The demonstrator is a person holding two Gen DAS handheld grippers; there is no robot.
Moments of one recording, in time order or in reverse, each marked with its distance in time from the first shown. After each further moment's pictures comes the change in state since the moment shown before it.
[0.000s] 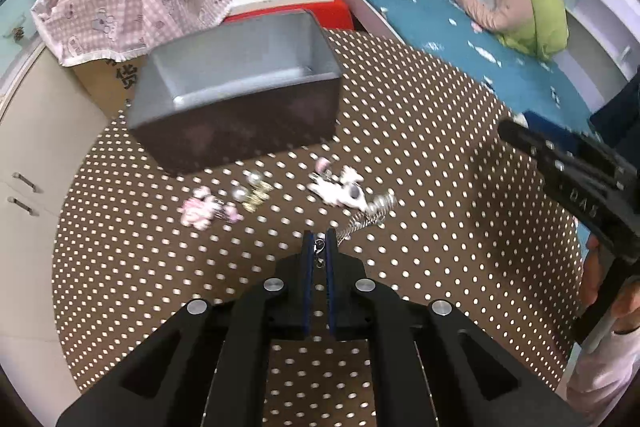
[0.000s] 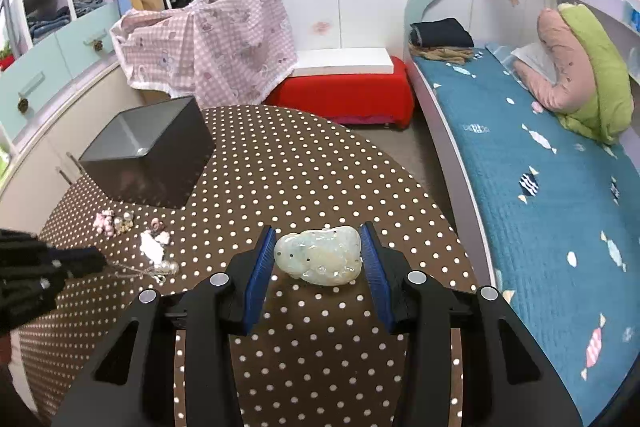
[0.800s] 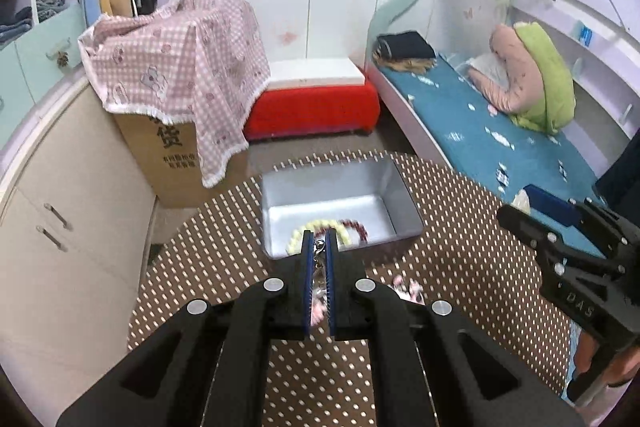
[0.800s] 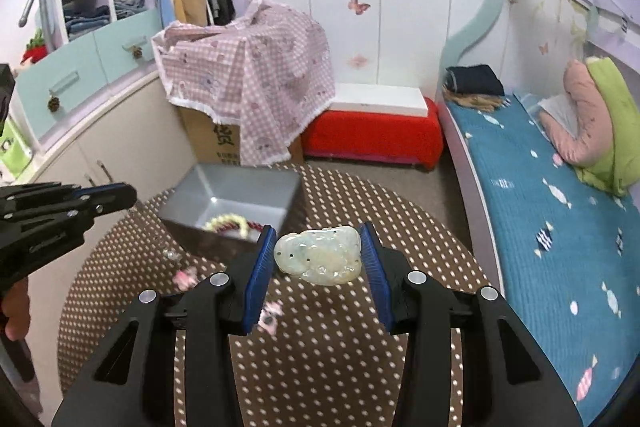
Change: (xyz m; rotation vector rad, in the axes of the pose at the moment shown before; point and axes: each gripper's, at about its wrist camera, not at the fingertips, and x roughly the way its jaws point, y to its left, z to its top) left arm -0.083 0.076 0.048 -0.061 -0.270 0.052; right arm -0.040 0.098 0.065 -0.103 -0.089 0.059
